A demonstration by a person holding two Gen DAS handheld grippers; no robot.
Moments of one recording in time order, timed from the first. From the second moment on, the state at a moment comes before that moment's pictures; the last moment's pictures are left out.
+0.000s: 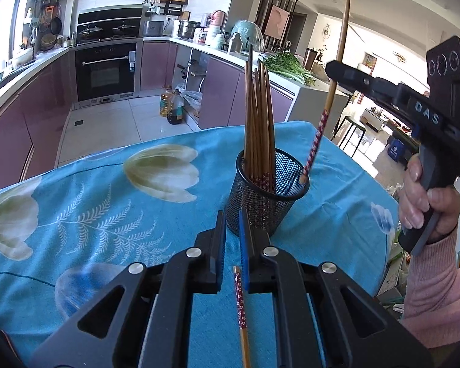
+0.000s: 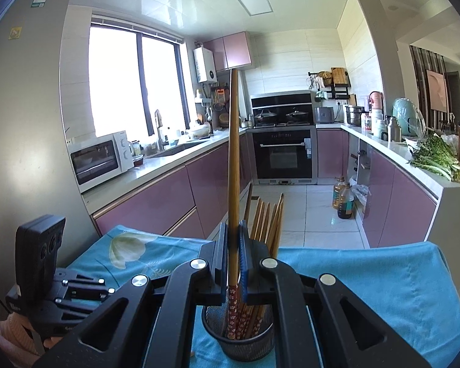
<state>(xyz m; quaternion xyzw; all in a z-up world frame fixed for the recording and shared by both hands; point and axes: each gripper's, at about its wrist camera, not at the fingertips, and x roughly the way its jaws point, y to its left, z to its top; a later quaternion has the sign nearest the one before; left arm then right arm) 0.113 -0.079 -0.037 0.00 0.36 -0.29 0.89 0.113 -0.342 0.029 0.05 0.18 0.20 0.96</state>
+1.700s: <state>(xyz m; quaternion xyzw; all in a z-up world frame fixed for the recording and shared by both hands) 0.090 -0.024 -0.052 -0.01 0.36 -0.19 0.91 0.024 -0.216 -0.087 -0.26 0.30 0.42 0.81</state>
